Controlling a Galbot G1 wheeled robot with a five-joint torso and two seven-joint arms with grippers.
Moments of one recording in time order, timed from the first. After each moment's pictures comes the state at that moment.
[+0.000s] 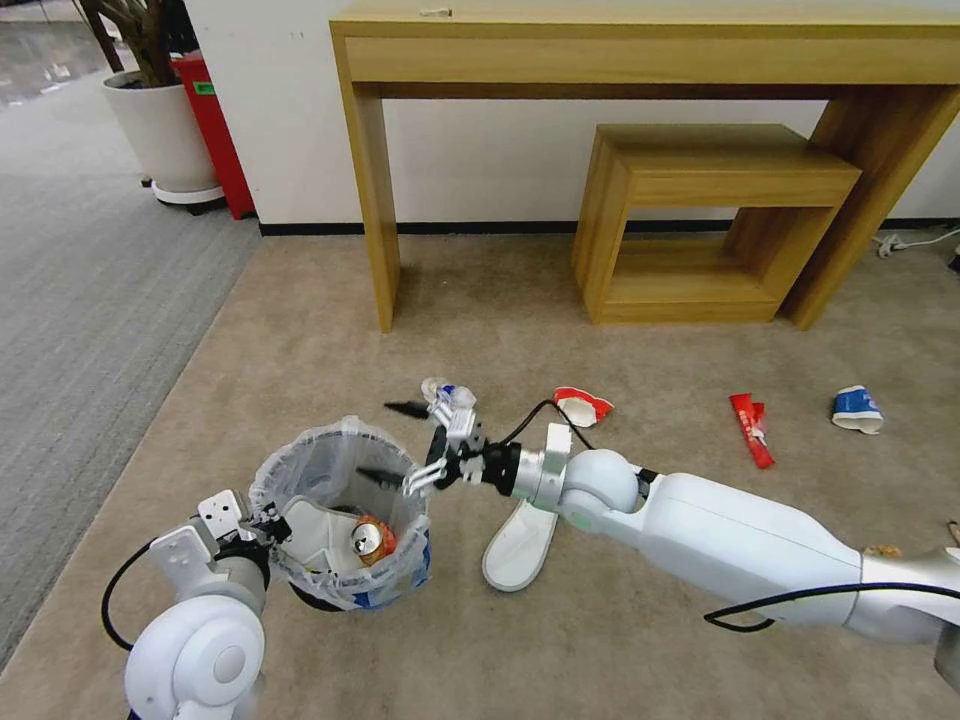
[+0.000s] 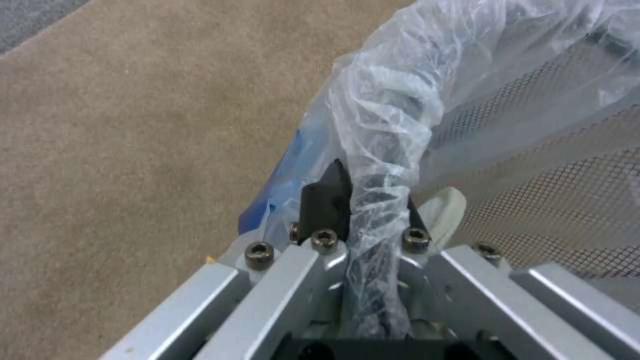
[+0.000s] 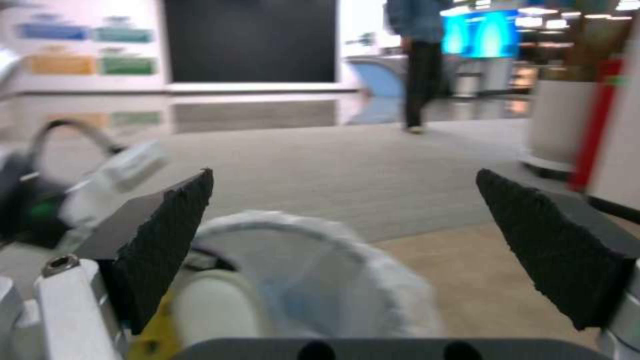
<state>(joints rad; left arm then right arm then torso) 1.48 -1.33 -0.61 -2.27 -0.82 0.63 -0.72 -0.34 0.91 -0.71 1.65 0.92 0.32 -0.31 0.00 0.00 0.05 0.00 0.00</state>
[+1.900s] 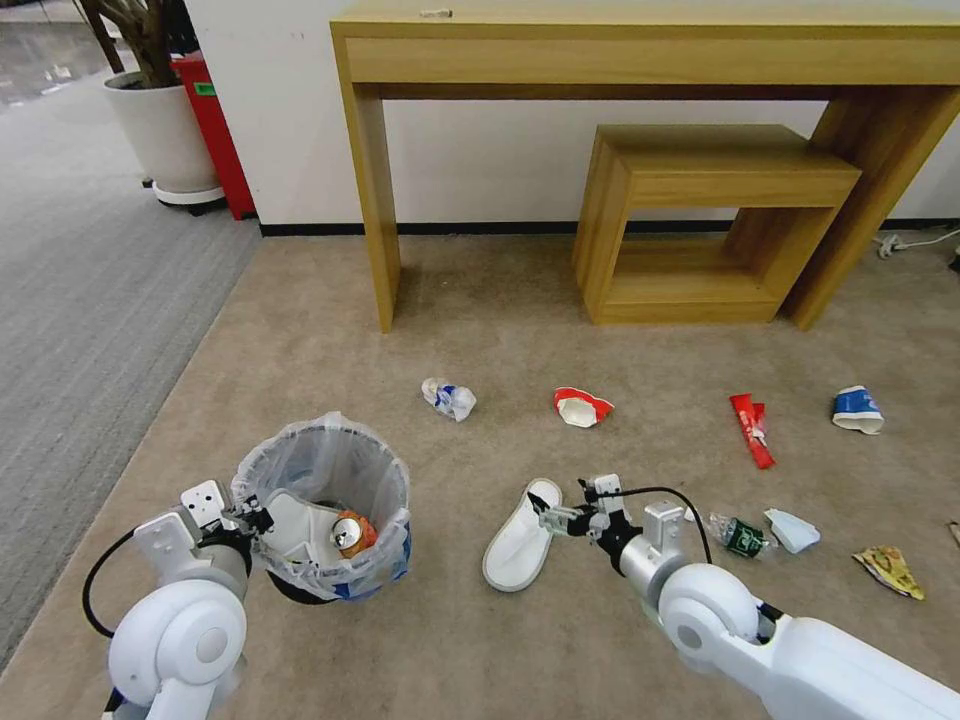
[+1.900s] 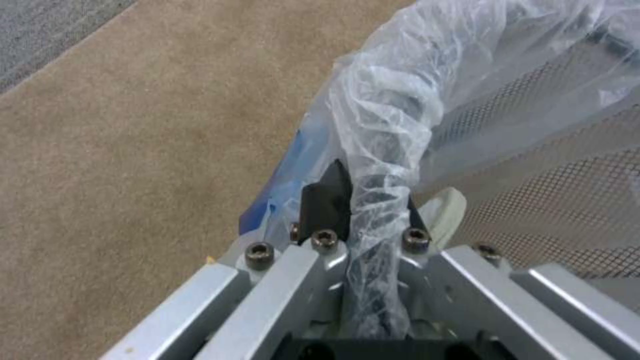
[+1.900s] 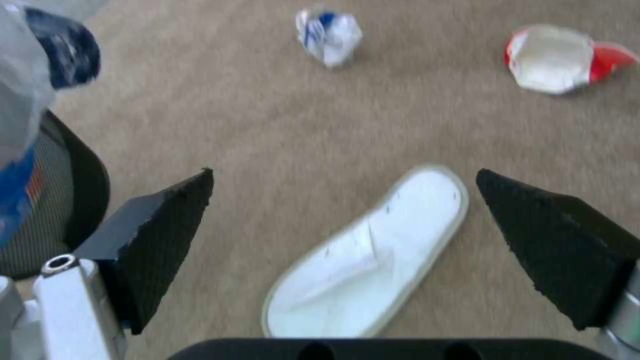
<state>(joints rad) 1.45 -1.26 -0.63 -2.23 -0.87 0.63 -0.73 -0.98 0.68 -0.29 1.93 1.02 -0.12 0.38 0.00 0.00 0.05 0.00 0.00</state>
